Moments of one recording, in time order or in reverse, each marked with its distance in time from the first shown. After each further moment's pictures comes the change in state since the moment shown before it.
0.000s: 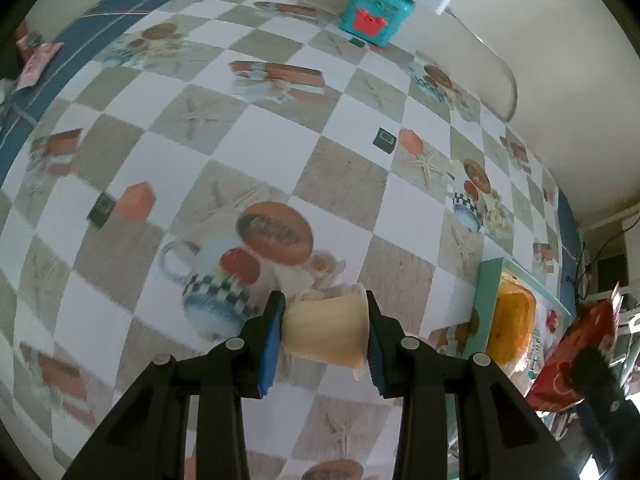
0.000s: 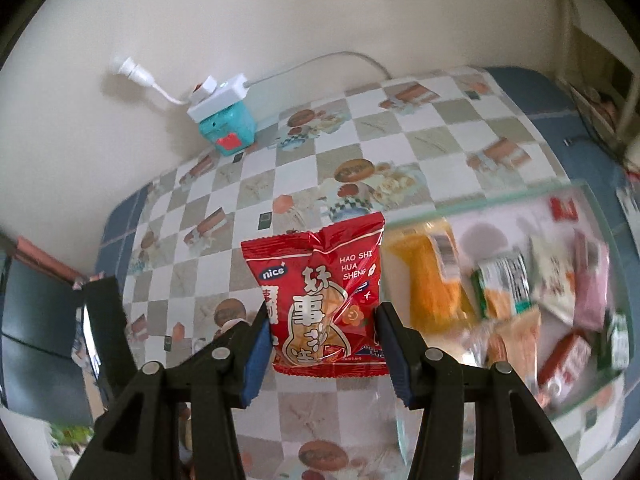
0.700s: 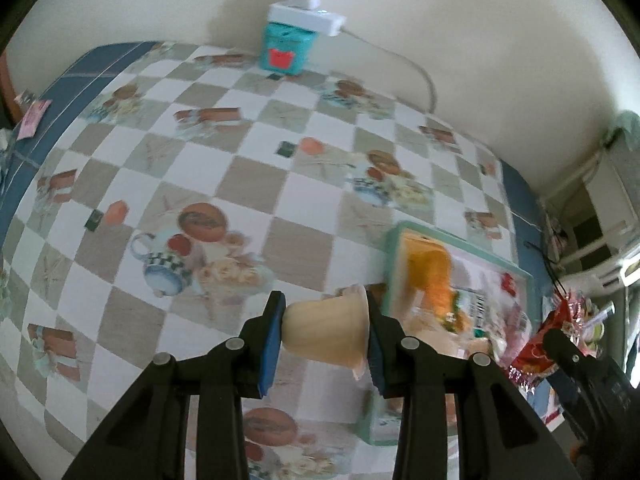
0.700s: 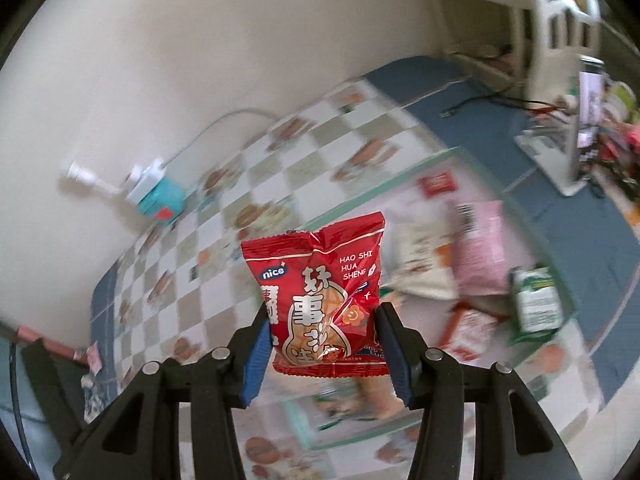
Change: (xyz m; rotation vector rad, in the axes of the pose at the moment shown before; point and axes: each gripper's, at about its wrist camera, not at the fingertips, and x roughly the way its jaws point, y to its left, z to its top) left arm -0.055 -0.079 -0.052 0.161 -0.119 -0.049; right arm -0.059 -0.132 -0.005 0.250 -0.119 -0.086
